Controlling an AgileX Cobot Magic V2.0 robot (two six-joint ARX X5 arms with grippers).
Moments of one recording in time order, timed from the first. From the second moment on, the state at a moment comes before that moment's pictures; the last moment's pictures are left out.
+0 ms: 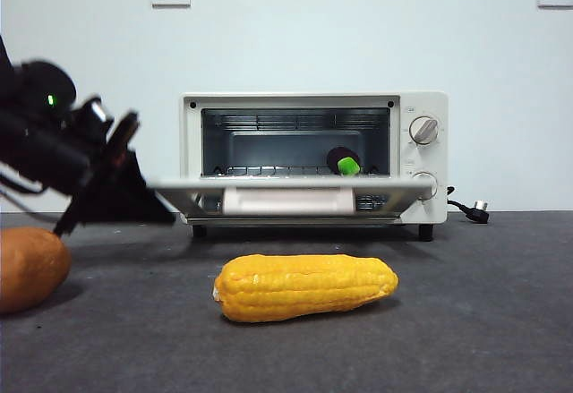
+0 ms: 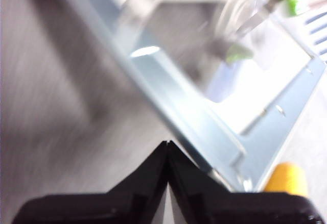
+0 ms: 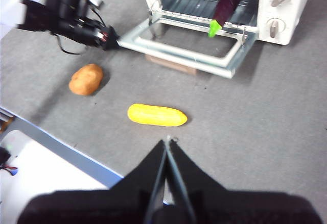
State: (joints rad) left arm -0.10 1.84 1.01 -0.03 0.84 -0.11; right arm 0.39 0.76 1.47 -1.35 -0.23 0.06
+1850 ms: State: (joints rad) left arm -0.12 1.48 1.19 -0.14 0.57 -0.11; right arm 0.39 0.76 1.47 -1.35 -0.23 0.06
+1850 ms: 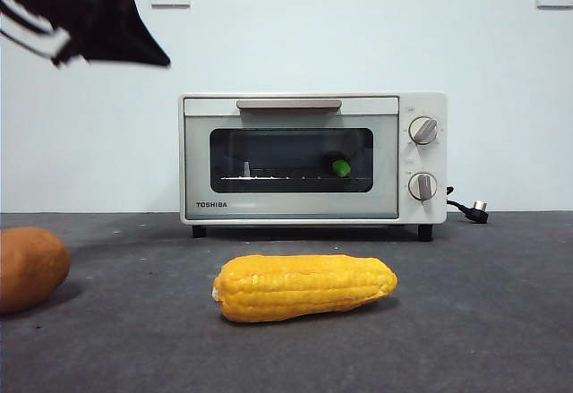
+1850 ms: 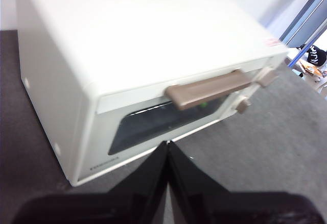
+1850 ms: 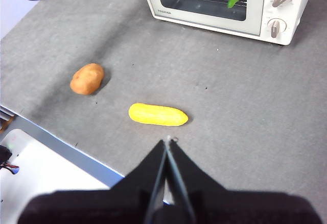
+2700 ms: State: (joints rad) left arm -0.14 0.92 1.19 -0.74 0.65 0.00; right arm 0.39 0.76 1.47 -1.35 -0.23 0.06
